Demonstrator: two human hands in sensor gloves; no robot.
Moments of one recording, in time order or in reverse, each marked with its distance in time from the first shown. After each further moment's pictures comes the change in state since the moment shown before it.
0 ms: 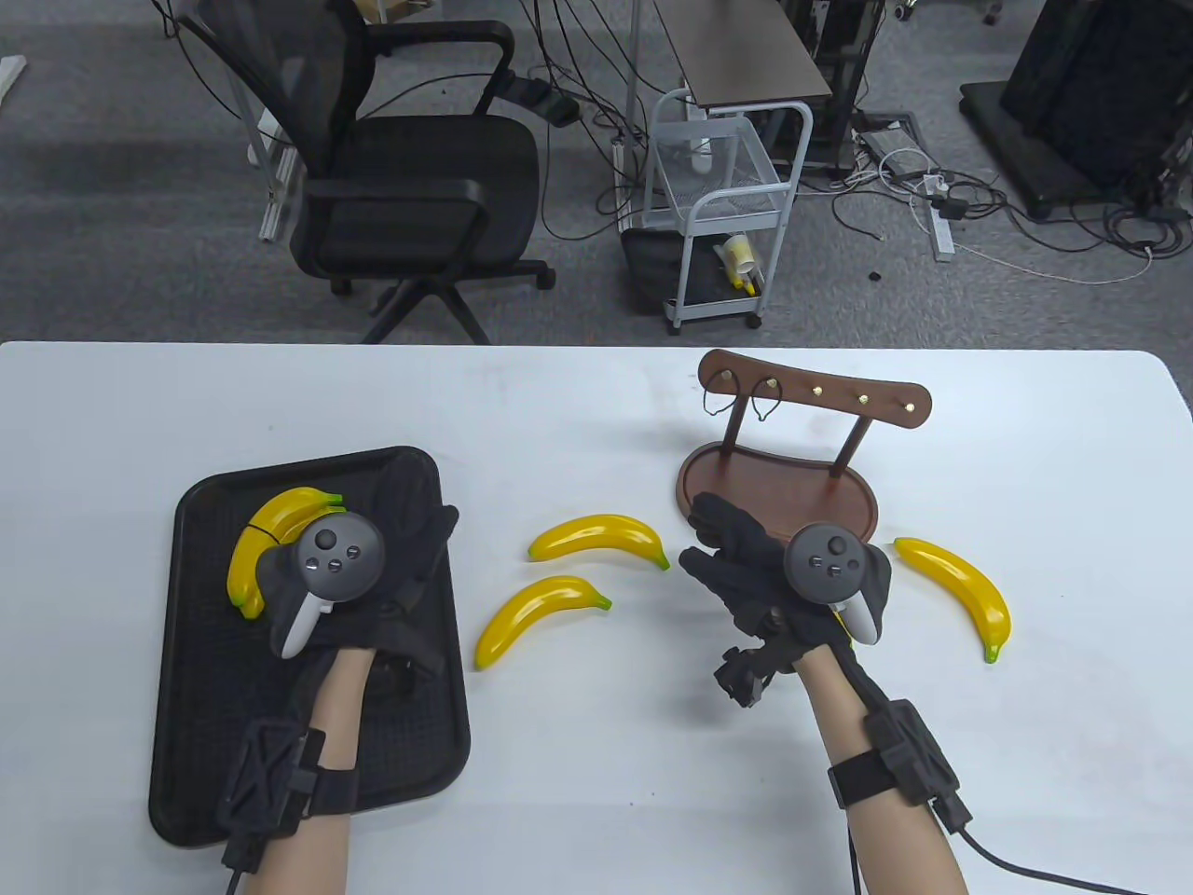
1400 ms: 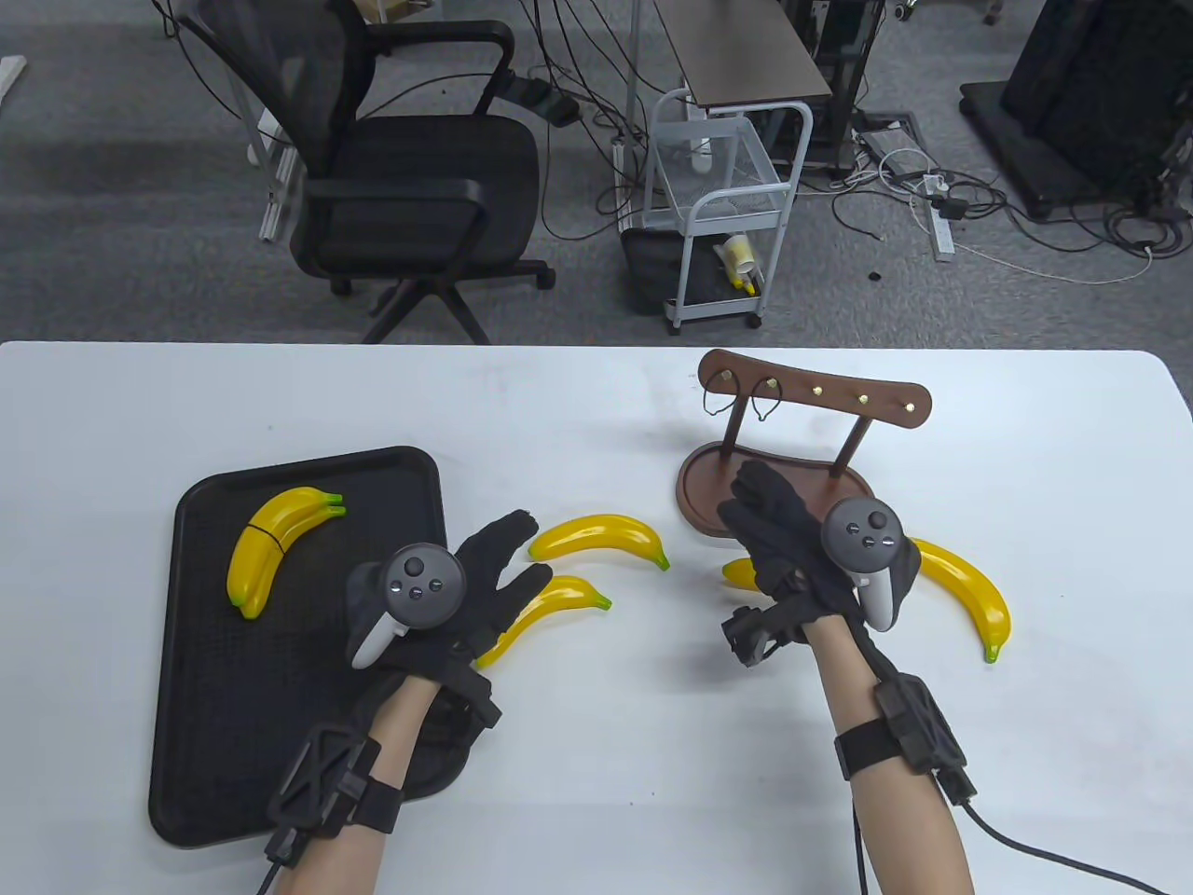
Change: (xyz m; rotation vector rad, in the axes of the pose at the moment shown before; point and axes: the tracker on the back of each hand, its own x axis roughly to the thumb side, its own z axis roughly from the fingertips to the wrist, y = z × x) left_hand 0.015 -0.067 0.007 -0.246 -0.153 0.109; right_hand -0.029 -0.030 -0.019 -0.197 0.221 -0.103
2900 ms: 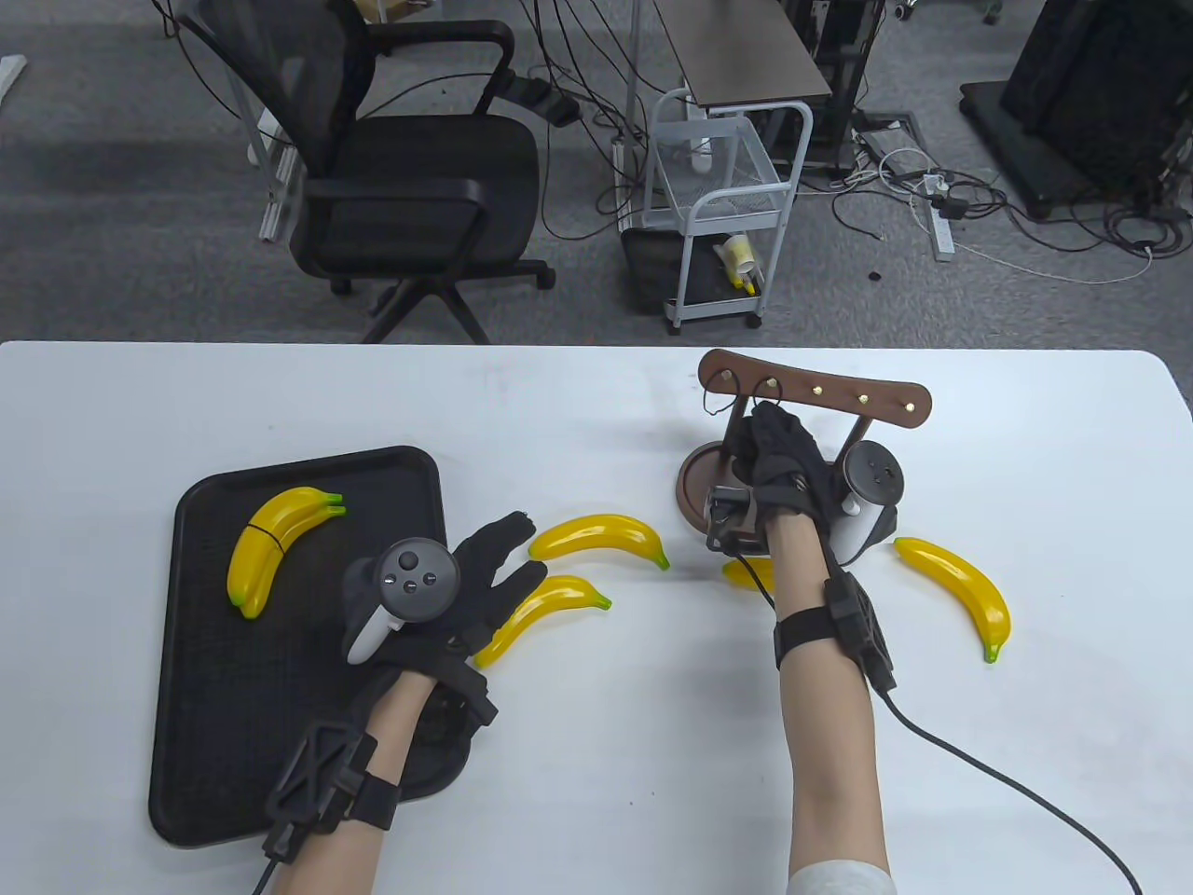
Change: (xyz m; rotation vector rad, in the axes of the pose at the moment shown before) left_hand -0.004 0.002 -0.002 -0.019 0.023 0.030; right_hand -0.044 0.020 -0.076 -0.261 0.441 -0.512
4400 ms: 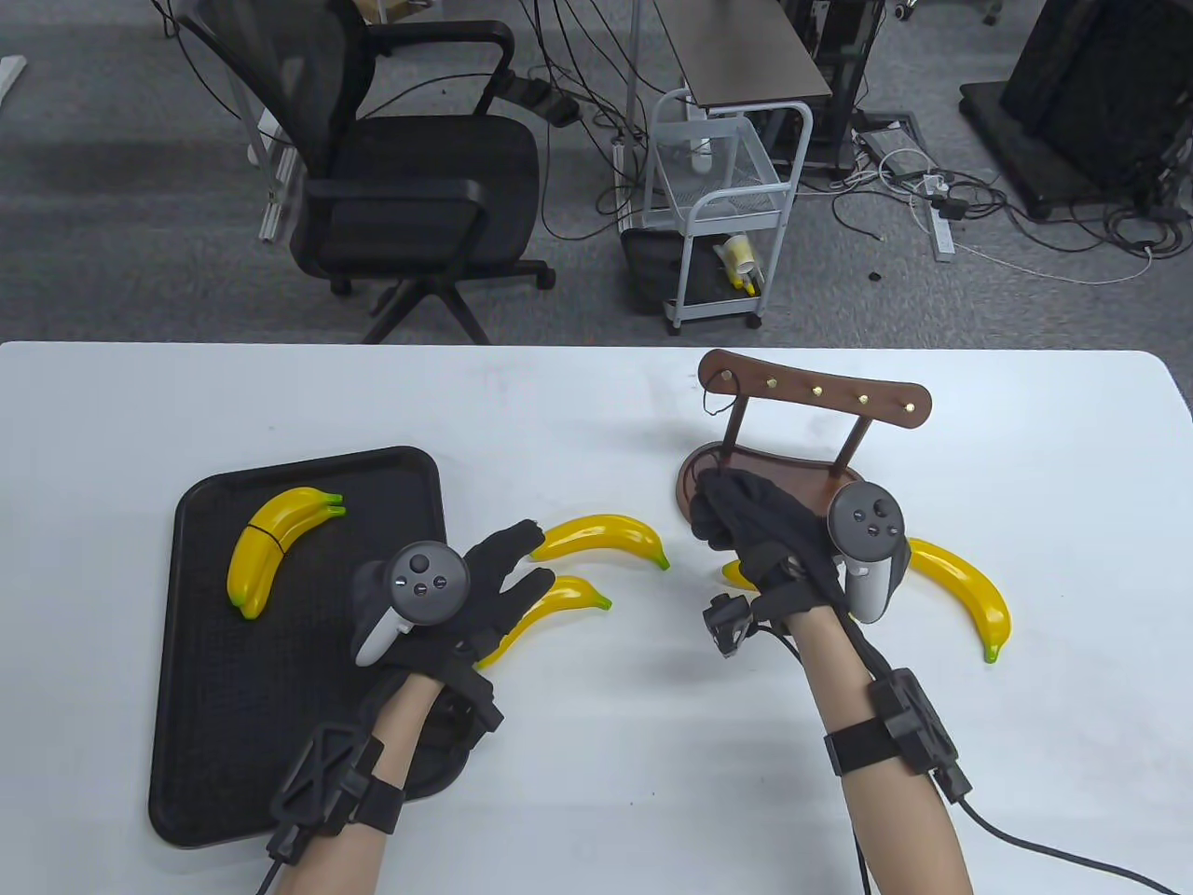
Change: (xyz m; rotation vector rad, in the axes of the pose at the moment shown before) left_hand 0.003 -0.008 -0.001 -0.030 0.001 -0.005; right_hand 0.034 -0.003 0.109 0.416 -0.420 0.248
